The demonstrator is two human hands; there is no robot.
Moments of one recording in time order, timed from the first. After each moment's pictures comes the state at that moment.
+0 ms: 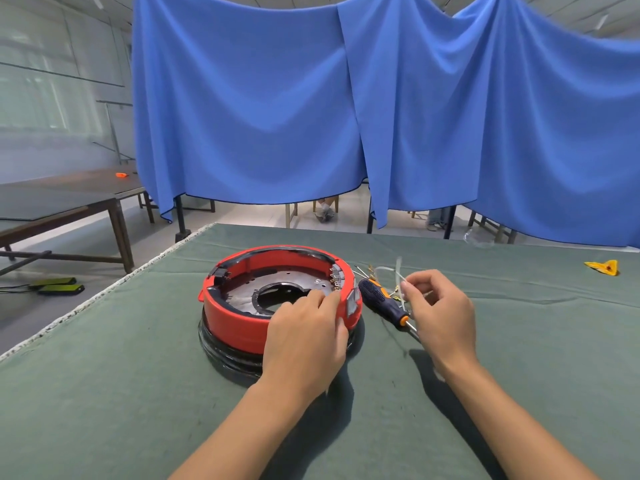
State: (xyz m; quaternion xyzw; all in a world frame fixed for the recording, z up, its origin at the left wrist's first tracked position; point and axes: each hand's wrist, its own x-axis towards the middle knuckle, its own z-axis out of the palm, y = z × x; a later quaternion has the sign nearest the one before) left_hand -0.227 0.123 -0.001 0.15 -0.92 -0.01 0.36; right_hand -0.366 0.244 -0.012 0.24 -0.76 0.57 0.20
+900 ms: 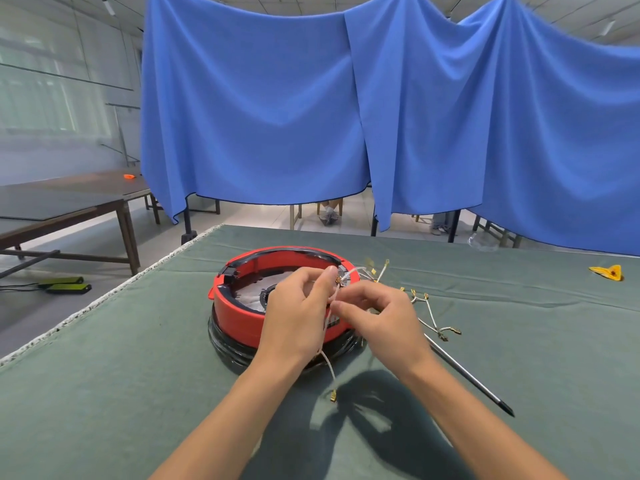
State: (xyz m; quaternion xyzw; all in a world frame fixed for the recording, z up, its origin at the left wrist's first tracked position) left_hand -0.219 0.113 0.024 0.14 -0.75 -0.51 0.40; right_hand -0.291 0.214 0.019 0.41 -0.66 0.63 -0.04
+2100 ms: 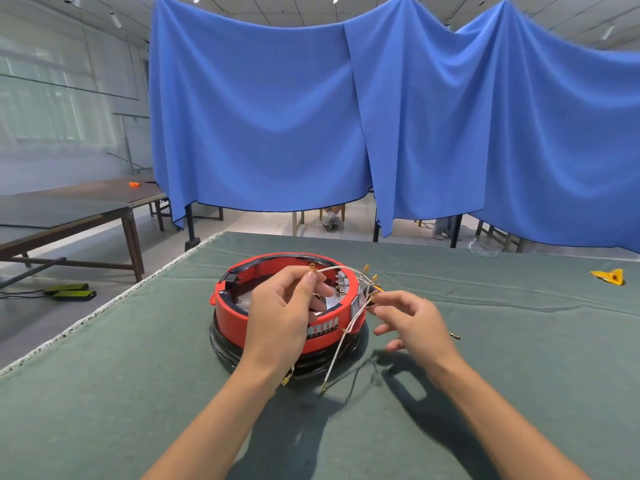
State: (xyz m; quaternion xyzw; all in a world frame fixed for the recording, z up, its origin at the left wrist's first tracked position) left_hand -0.208 0.105 0.023 0.09 -0.73 -0.50 0.46; right_hand -0.334 0.237 0.003 0.26 -0.72 0.63 -0.10
